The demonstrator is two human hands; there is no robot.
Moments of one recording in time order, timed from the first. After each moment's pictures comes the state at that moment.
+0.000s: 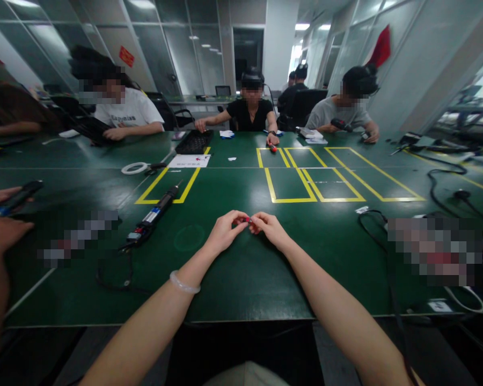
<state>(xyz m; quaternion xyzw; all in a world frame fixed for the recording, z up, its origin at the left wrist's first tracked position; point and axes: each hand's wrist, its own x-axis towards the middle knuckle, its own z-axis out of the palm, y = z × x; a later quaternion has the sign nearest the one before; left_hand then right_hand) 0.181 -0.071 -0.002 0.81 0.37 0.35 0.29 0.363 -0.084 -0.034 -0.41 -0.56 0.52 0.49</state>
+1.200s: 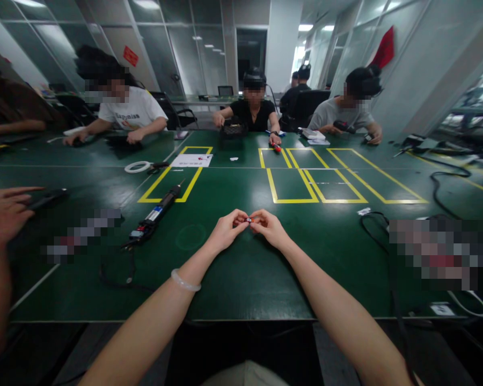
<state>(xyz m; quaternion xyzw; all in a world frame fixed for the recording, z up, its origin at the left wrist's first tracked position) 0.179 -0.067 -0.009 0.78 0.37 0.34 0.37 0.361 -0.082 -0.042 -0.38 -0.61 0.48 0.51</state>
